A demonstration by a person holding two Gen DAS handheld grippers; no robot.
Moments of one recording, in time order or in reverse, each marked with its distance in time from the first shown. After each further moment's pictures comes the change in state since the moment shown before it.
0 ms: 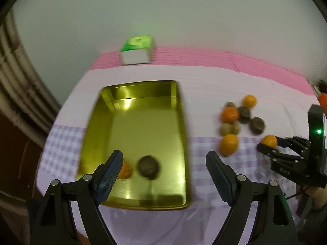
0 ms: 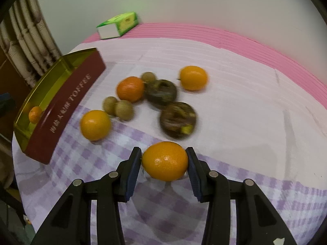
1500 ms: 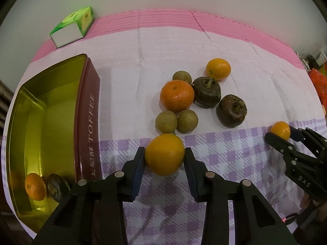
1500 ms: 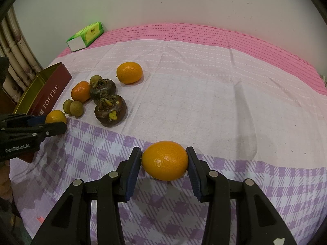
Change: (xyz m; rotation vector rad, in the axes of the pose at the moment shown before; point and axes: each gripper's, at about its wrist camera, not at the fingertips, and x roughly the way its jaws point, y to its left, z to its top) left arm 0.100 -0.086 0.016 0.080 0.201 -0.153; right arm -0.013 -0.059 -0.018 0.112 -0.007 -0.066
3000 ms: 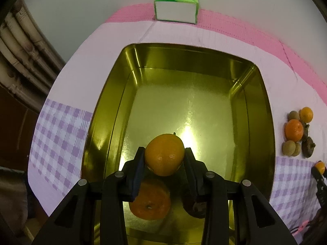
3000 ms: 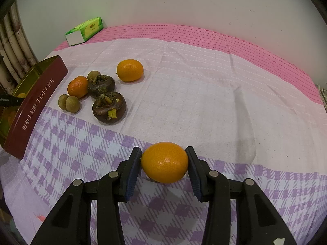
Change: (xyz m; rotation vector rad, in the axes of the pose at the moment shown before) left arm -0.012 0.175 -0.007 -0.288 0.050 0.204; right arm 0.007 0.015 0.001 -0.041 -0.005 -0.070
